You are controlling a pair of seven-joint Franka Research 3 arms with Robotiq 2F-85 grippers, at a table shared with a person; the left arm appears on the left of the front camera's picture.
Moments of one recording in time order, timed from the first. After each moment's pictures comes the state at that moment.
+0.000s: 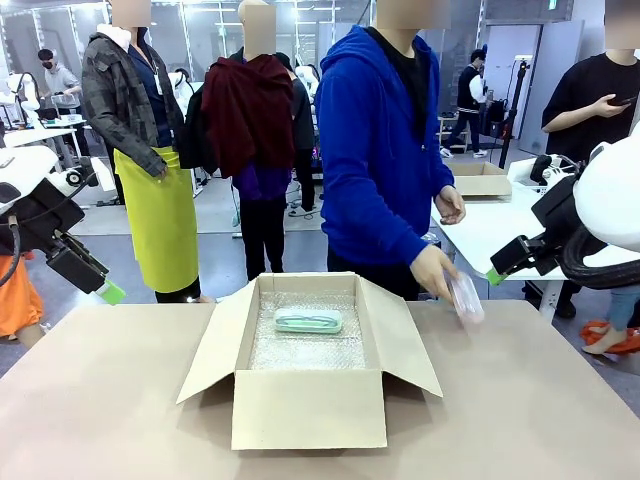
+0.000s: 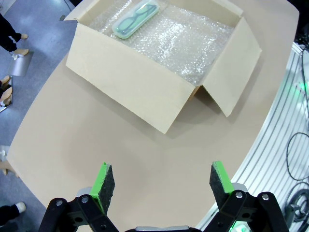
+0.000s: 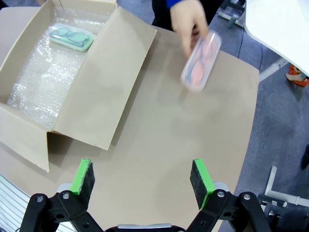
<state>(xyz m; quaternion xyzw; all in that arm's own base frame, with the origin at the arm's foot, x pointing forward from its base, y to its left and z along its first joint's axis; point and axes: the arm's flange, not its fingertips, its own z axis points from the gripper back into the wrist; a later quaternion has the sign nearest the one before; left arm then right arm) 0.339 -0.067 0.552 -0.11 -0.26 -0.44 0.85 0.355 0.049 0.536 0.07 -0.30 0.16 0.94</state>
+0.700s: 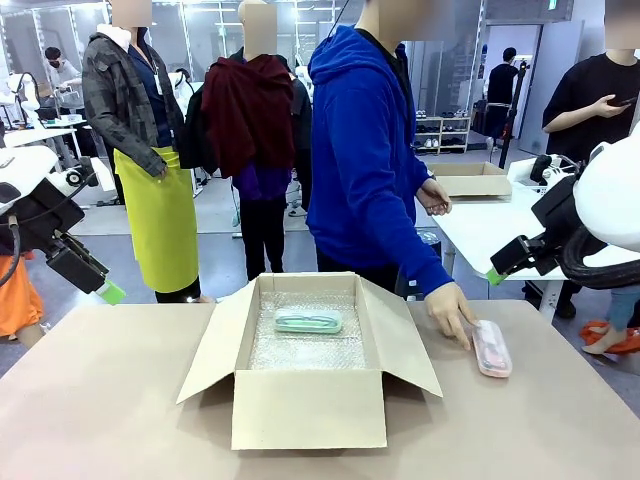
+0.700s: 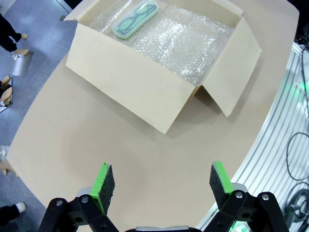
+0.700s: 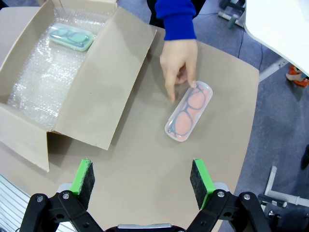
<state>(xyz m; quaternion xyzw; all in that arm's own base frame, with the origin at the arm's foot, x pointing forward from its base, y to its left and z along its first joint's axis) 0.339 -0.067 0.552 -0.11 -0.26 -0.44 0.85 0.355 0.049 0.536 0.07 -0.30 0.16 0.94</state>
